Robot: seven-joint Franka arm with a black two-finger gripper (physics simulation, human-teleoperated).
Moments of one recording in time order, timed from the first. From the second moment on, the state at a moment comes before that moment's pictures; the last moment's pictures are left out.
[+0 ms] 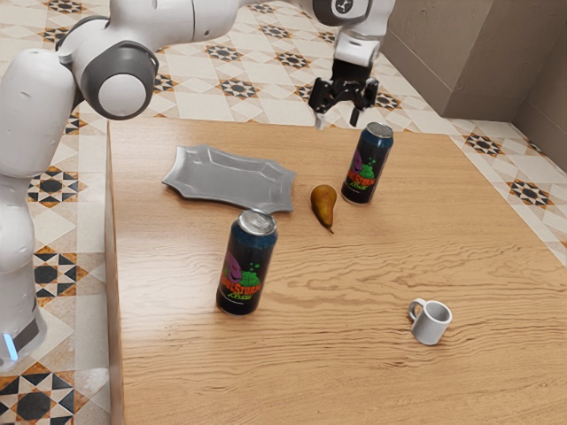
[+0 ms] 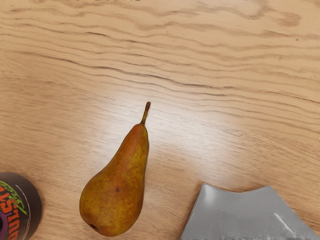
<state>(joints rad) 0.22 0.35 -0.07 -1.07 -0.06 1.41 1.49</state>
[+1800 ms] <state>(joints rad) 0.30 0.38 -0.16 -1.09 0.05 1.39 1.68</state>
